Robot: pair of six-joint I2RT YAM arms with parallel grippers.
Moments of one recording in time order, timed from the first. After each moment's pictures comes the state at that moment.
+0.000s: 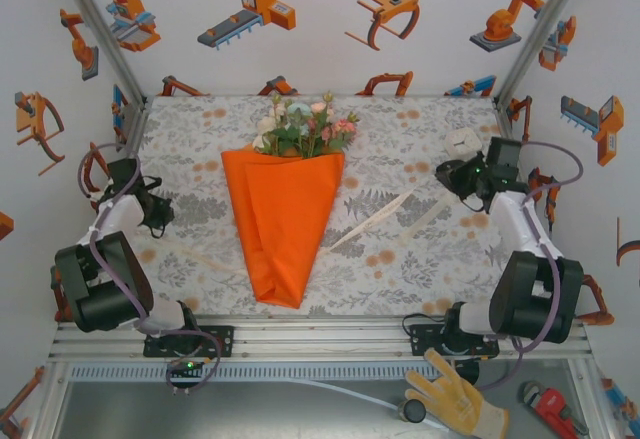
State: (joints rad) left arm 0.28 1.45 0.84 -0.44 -0.08 -0.86; right arm -0.17 1.36 0.91 -0.28 -0.34 0.93
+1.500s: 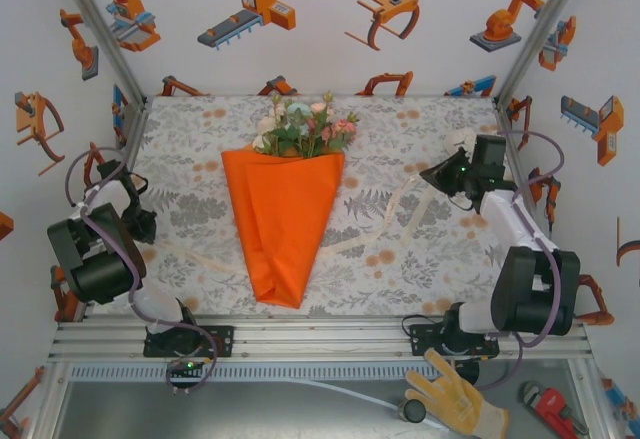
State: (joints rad) left arm 0.38 1.64 1.00 -0.71 -0.29 -0.81; right arm -0.09 1.39 0.89 -0.20 -0.39 0.83
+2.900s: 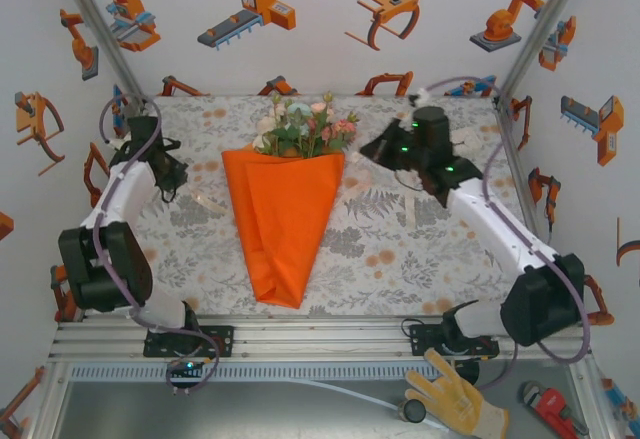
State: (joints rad) left arm 0.05 1.51 1.15 -0.58 -0.16 -0.78; right arm 0.46 1.39 1.18 -0.21 -0.25 0.71
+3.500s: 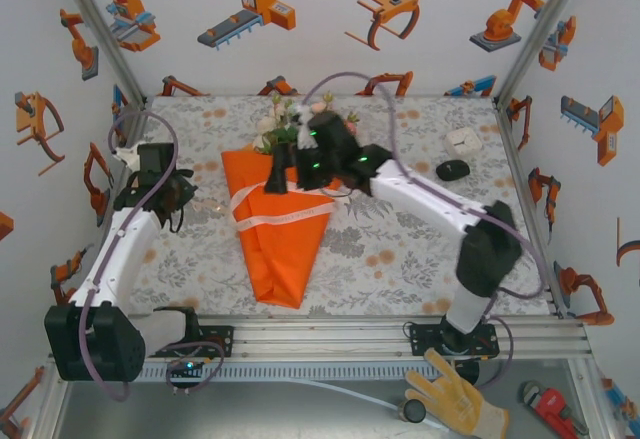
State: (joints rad) left arm -0.09 1.15 0.92 -0.54 -0.28 -0.68; right arm 0.78 1.69 1.49 -0.40 -0.30 0.53
